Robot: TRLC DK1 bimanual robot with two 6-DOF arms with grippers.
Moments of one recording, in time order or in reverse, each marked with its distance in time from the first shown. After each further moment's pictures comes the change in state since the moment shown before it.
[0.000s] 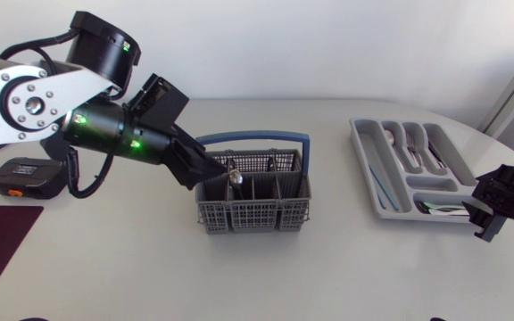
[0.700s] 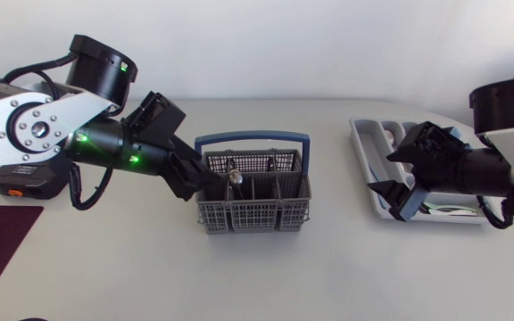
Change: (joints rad) left arm 0.021 -0.013 -0.089 0.083 0.000 0.041; right arm 0.735 -0.451 0.085 -0.591 0.158 0.765
